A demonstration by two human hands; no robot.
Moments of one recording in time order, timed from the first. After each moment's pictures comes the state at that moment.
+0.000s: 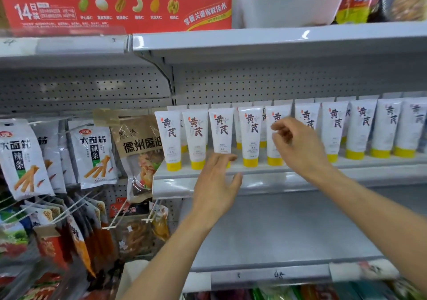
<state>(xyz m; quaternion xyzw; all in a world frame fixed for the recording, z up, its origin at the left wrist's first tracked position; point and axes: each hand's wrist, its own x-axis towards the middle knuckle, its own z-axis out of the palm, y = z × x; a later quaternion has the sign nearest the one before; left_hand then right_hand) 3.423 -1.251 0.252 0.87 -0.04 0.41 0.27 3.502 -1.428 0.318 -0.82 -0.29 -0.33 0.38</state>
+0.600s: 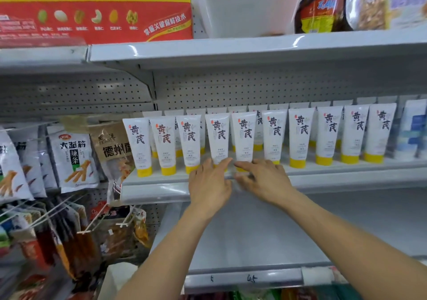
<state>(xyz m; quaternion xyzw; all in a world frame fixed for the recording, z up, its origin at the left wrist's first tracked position) 3.472 -1.310 0.261 0.95 0.09 0.28 0.07 3.537 -1.454 0.269 -0.92 -0.30 -0.19 0.14</state>
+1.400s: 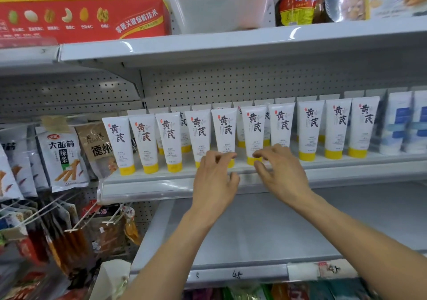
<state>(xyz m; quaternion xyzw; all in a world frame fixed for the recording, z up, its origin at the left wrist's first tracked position) 3.471 -1.371 0.263 0.91 0.01 0.38 0.18 3.547 -1.524 0.270 -0.87 -0.29 -0.30 0.27</state>
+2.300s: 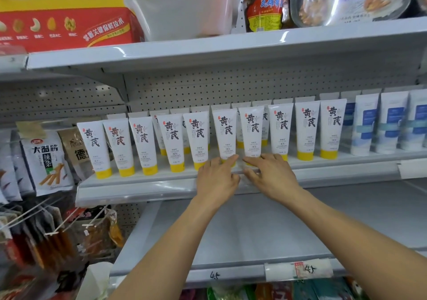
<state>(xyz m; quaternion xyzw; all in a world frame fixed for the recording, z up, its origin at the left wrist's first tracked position) 3.526 -1.427 0.264 0.96 0.06 0.24 0.08 3.583 -1.572 0.264 -0.92 -0.27 -0.21 0.17</state>
